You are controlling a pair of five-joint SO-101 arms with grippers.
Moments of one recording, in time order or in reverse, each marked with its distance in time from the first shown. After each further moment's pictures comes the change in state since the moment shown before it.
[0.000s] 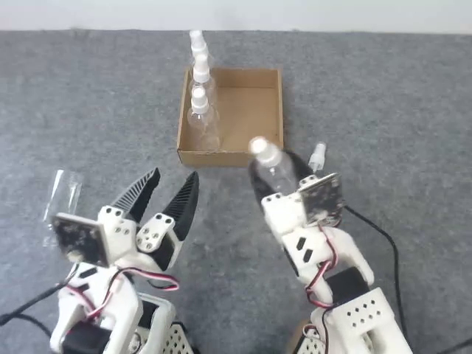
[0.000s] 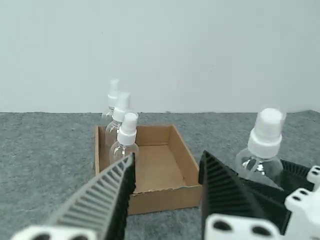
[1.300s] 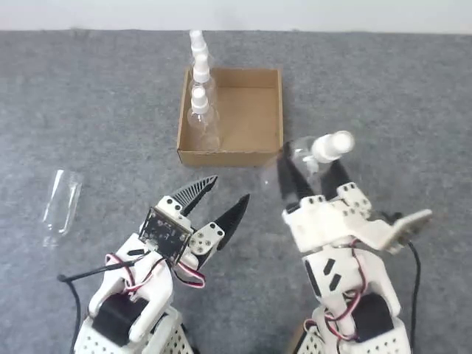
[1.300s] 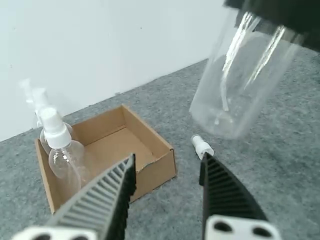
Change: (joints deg) left arm 15.4 0.0 15.0 -10.7 -16.2; right arm 1.1 -24.1 -4.7 8.9 -22.2
